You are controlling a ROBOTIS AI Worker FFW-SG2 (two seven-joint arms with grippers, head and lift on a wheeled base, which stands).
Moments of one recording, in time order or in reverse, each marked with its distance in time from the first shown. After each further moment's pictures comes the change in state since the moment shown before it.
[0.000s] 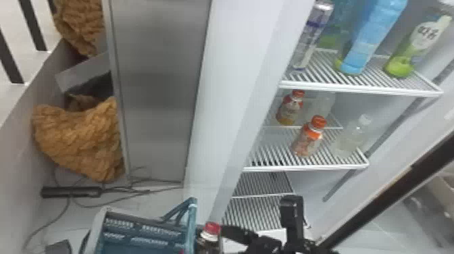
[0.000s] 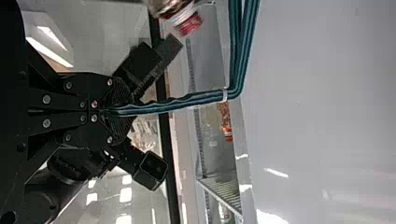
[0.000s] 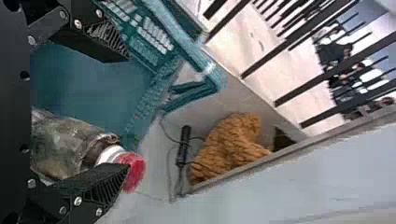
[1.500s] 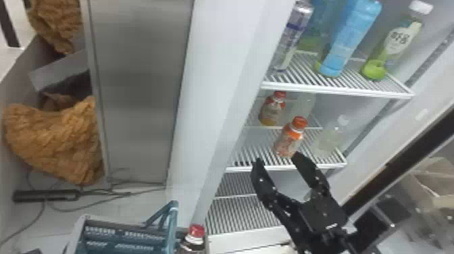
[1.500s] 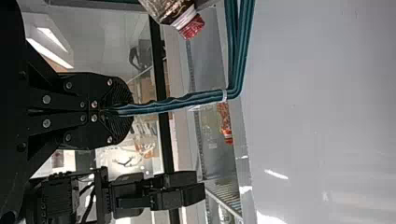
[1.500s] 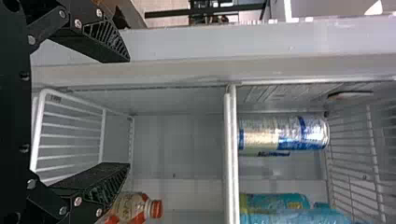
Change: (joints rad) left arm 0.007 -0.001 0.005 0.000 -0.005 0.000 0.000; right arm 0.263 0.112 -0.110 -0.152 0.200 -0.809 -0.345
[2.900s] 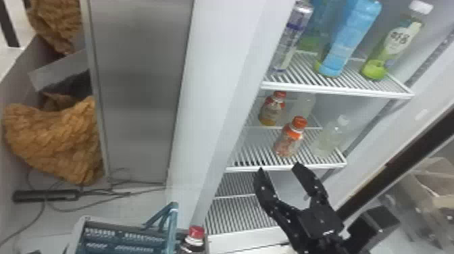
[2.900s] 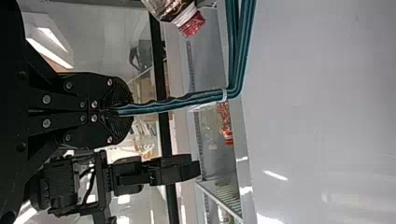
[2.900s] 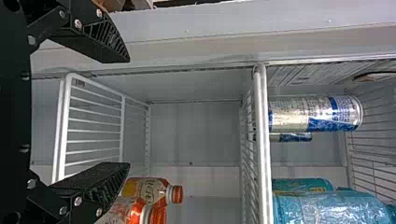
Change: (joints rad) left arm 0.005 -0.002 -0.002 0.000 0.000 -0.002 0.000; right arm -0.020 0.013 -0.018 0.101 -0.005 -0.046 0.018
